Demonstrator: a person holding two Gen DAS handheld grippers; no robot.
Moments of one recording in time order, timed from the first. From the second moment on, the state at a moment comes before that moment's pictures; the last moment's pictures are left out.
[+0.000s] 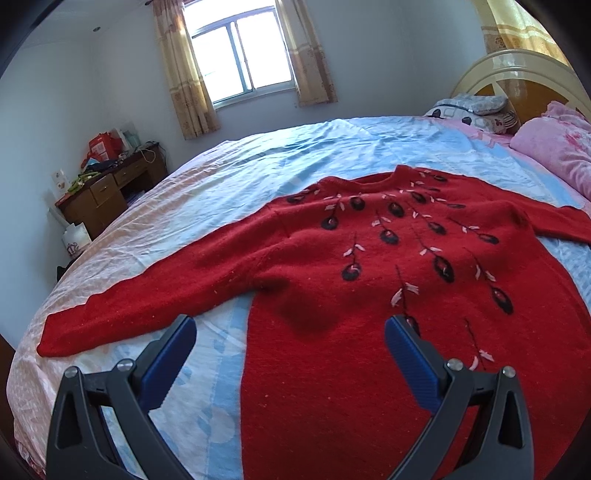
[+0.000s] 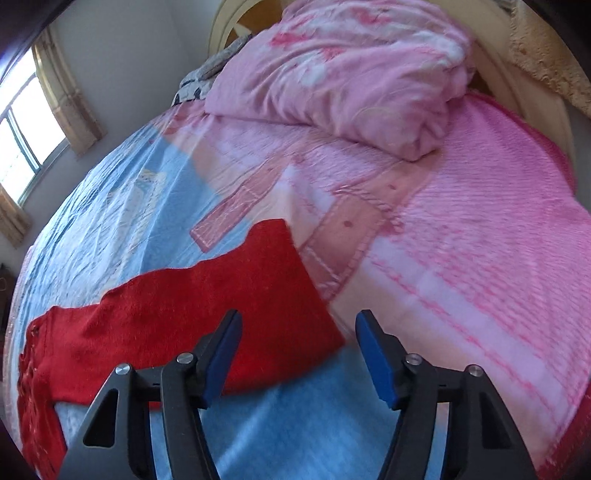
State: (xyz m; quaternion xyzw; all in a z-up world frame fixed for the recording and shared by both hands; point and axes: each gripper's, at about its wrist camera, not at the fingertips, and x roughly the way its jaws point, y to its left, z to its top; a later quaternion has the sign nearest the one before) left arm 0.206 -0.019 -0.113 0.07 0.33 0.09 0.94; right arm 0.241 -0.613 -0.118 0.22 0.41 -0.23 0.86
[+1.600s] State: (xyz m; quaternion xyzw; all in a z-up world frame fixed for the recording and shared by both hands) left arm 0.199 0.070 -0.074 0.02 0.29 0.13 0.95; right arm 0.319 -0.255 0.126 -0.01 0.22 0.00 0.98
